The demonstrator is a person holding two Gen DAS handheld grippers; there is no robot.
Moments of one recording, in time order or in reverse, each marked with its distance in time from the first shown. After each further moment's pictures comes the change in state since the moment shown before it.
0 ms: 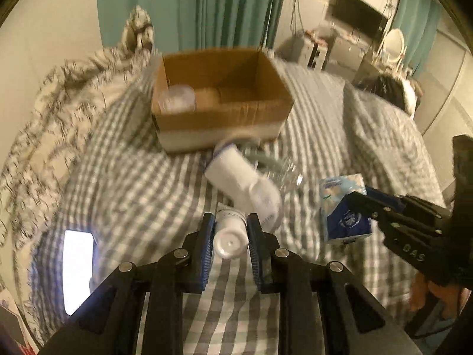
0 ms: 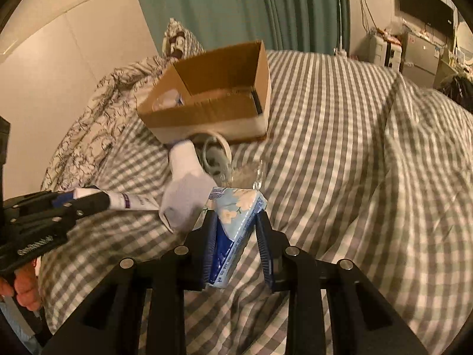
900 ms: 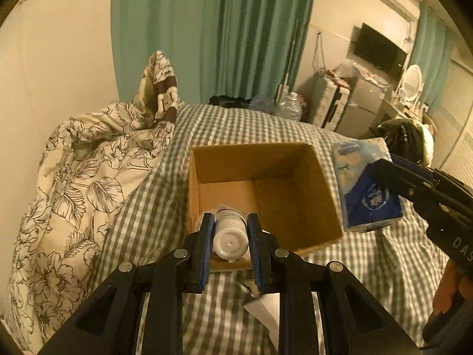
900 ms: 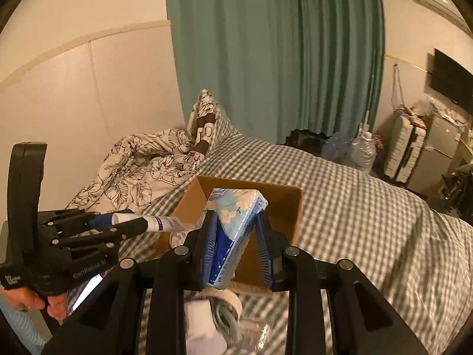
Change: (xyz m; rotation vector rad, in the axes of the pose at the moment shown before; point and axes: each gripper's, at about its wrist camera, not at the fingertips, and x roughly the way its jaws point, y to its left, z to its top) left arm 0.042 0.068 0.157 -0.076 -0.123 0.071; right arm 0.013 0.058 0.206 -0.206 -0.209 0.032
